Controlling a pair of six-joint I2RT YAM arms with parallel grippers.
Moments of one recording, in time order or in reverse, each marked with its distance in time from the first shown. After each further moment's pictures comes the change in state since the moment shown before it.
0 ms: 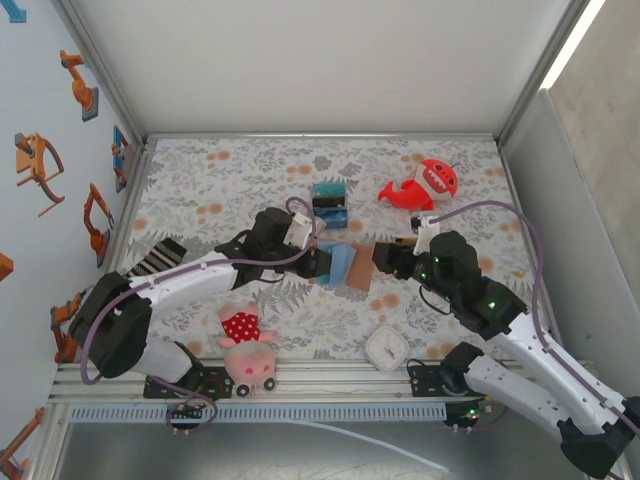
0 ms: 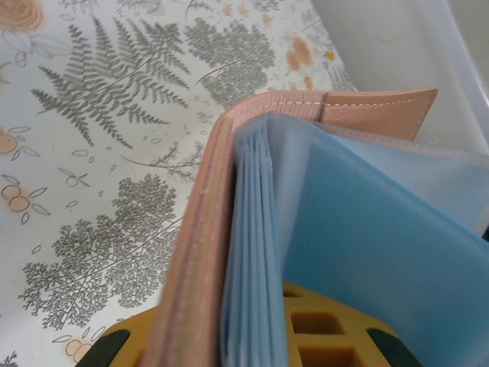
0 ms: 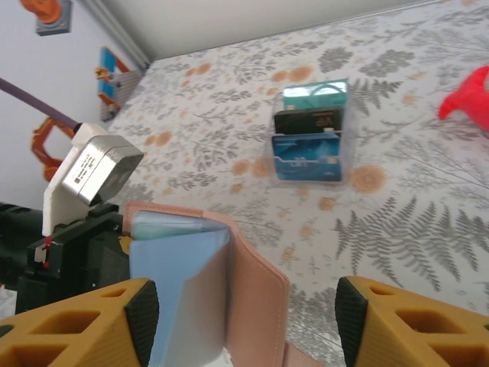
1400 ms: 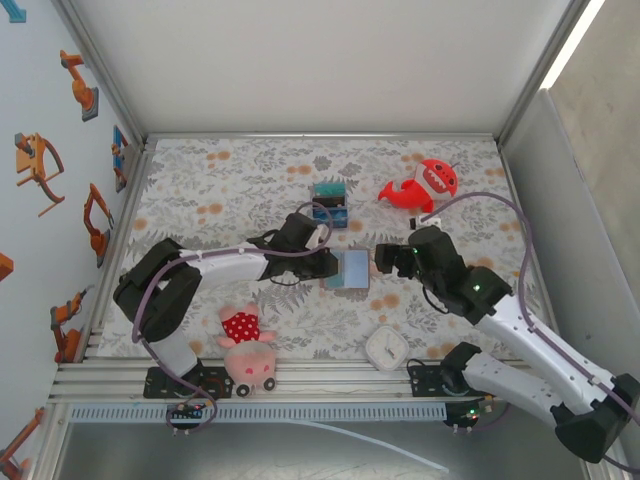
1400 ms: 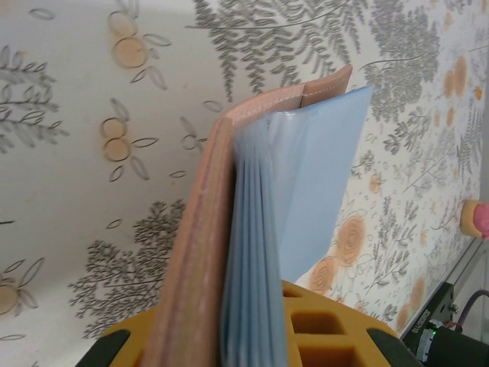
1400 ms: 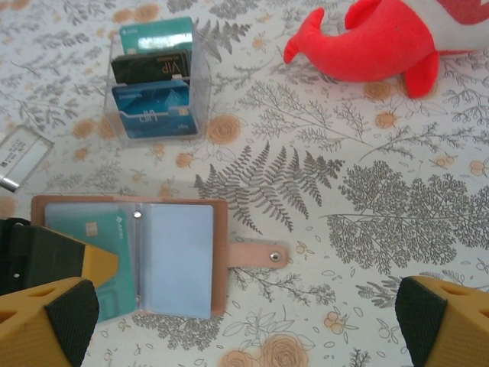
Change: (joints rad) left arm -0.034 0.264 0.091 -0.034 -0.154 -0.295; right arm 0.000 0.167 0.066 -0.220 0.245 0.000
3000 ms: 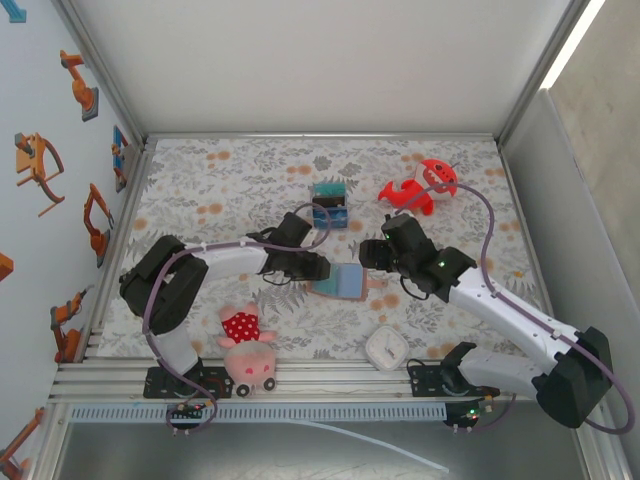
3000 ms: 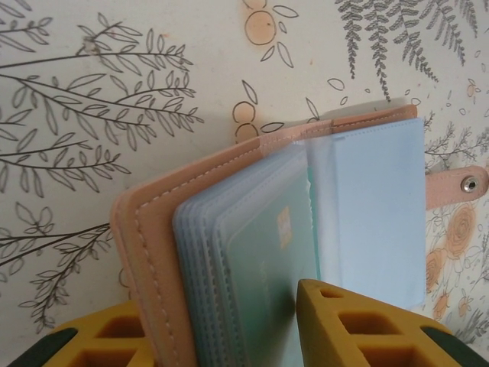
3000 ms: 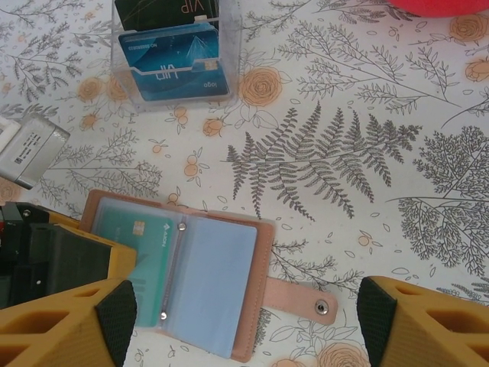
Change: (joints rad) left arm 0.042 0.053 0.031 -0.142 -0.051 0.169; right arm 0.000 0.224 0.018 0.112 -0.117 0.066
